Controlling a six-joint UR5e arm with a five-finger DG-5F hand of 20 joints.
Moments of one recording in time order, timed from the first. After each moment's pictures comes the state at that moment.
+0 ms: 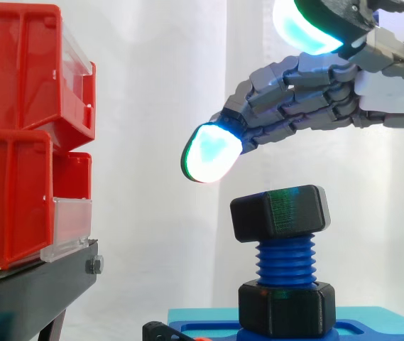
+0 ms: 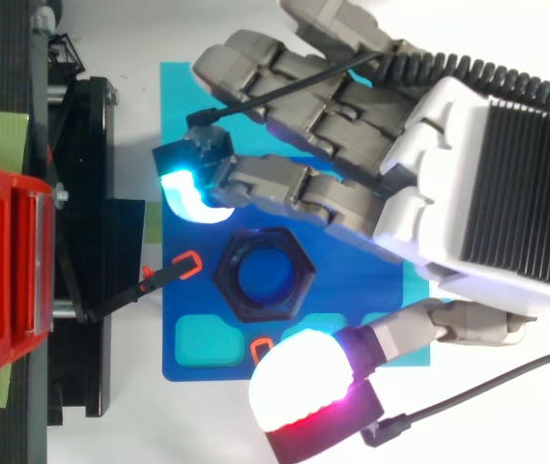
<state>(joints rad) 0.27 -2.10 -1.31 -2.77 -1.15 -1.35</state>
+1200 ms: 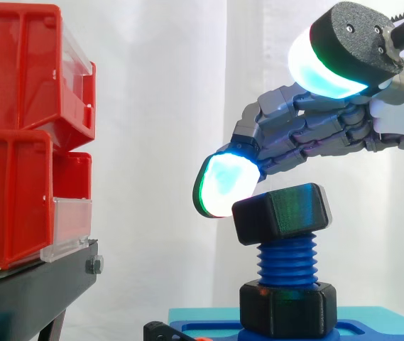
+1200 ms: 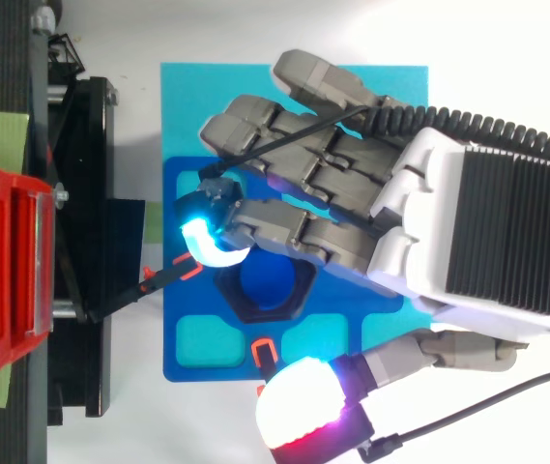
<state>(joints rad) 0.28 -2.11 -1.31 -2.85 -1.18 -1.27</state>
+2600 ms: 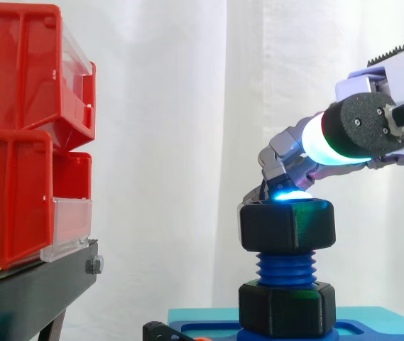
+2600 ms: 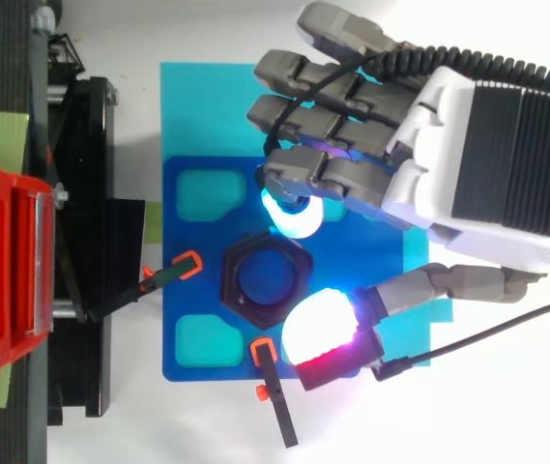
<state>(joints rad) 0.22 -2.10 -1.29 -2.97 -1.24 -1.28</state>
